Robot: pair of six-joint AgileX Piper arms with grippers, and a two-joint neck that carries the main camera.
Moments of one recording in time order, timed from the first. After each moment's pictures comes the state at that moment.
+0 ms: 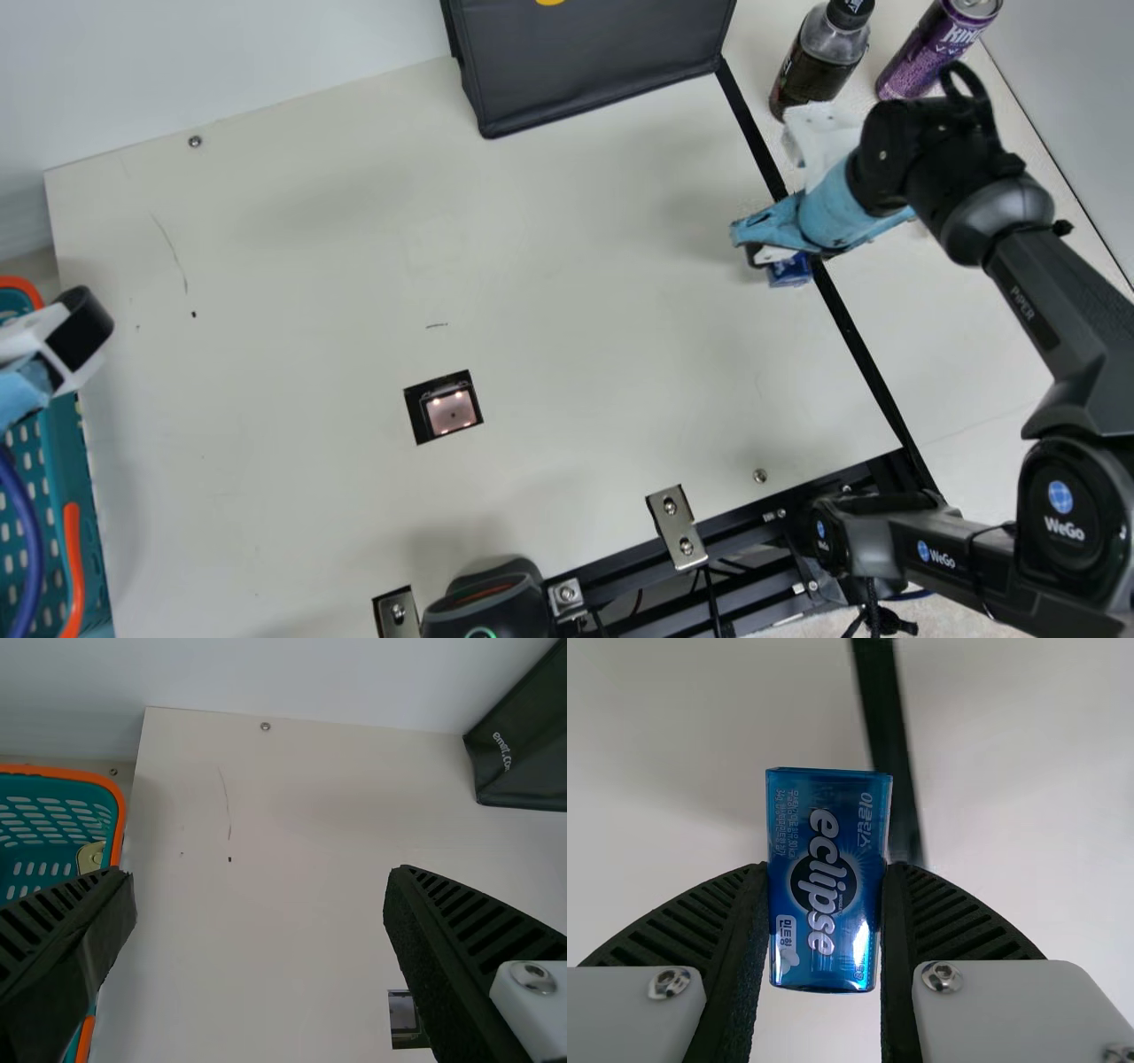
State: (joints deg) left arm -11.4 61.7 -72.0 0.0 58.9 -12.2; right arm -18.2 86.6 -55.2 1.5 53.2 -8.2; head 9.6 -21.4
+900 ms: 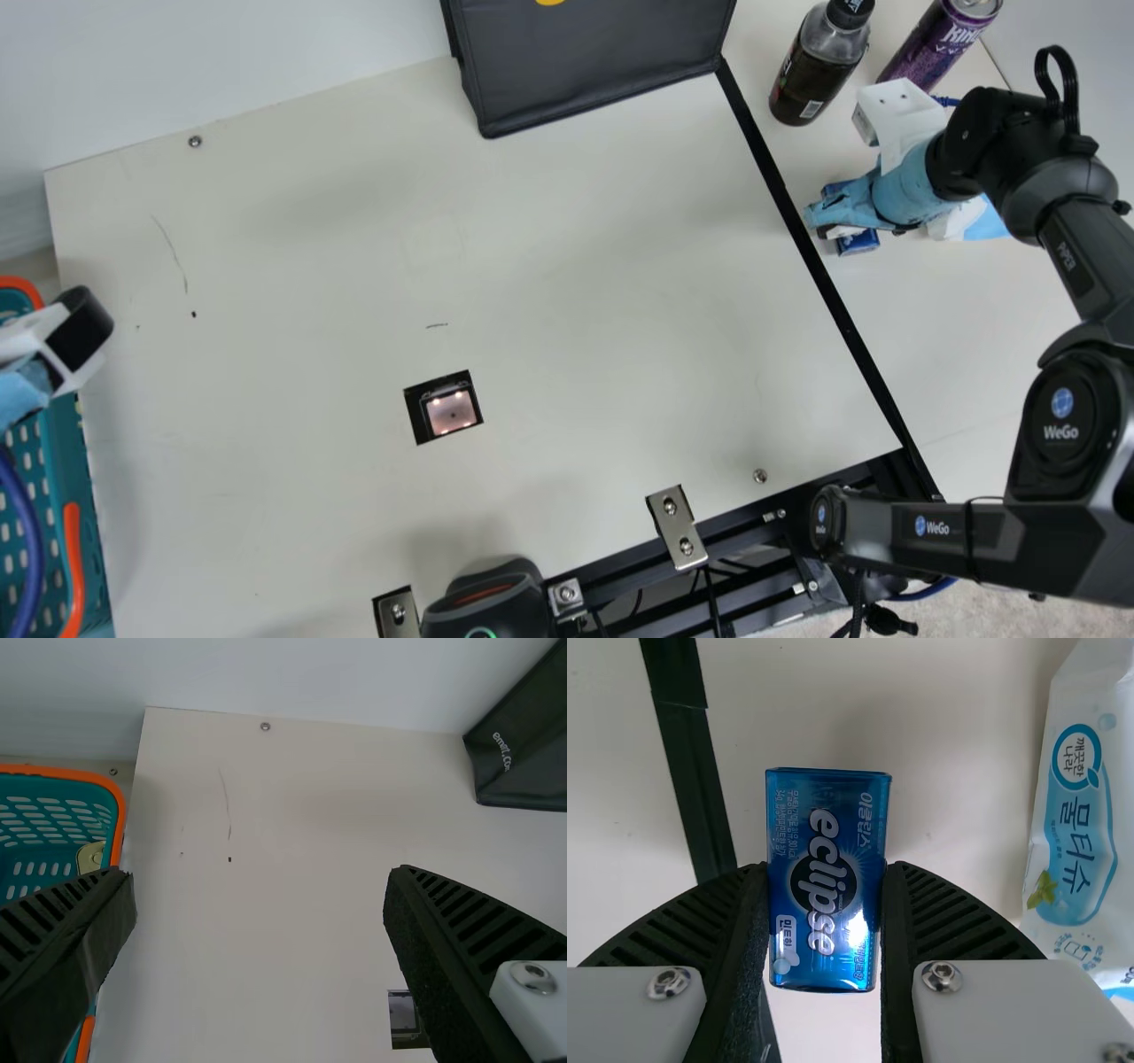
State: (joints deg) left arm -11.4 61.7 -72.0 0.0 58.9 -12.2; right arm -30.7 92.7 -56.5 1.7 43.3 -25.7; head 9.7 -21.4
